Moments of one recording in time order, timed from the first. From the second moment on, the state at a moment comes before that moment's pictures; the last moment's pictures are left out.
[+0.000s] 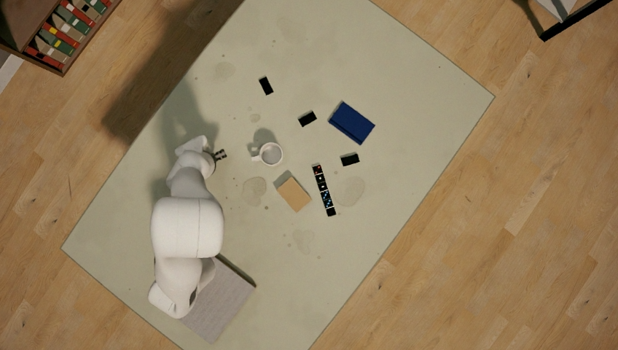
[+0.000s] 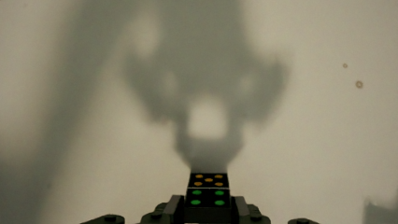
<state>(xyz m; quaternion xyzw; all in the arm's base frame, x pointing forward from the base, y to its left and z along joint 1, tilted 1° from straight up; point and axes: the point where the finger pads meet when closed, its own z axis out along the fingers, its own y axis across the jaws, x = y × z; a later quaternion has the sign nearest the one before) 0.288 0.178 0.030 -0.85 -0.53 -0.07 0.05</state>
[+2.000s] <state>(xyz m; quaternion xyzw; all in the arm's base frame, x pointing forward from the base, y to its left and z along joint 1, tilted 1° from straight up) 0.277 0.153 0.009 -0.85 -0.53 -0.07 0.05</state>
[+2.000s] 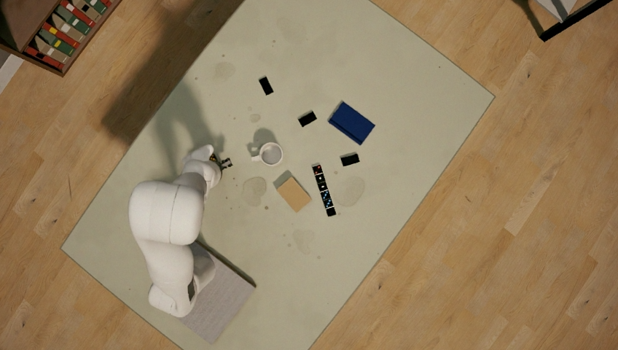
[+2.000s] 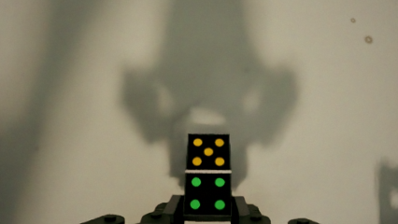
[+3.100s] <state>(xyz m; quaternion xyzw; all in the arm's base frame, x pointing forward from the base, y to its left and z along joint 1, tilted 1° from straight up) 0.274 0.148 -0.002 -0.85 -0.53 -0.07 0.05</state>
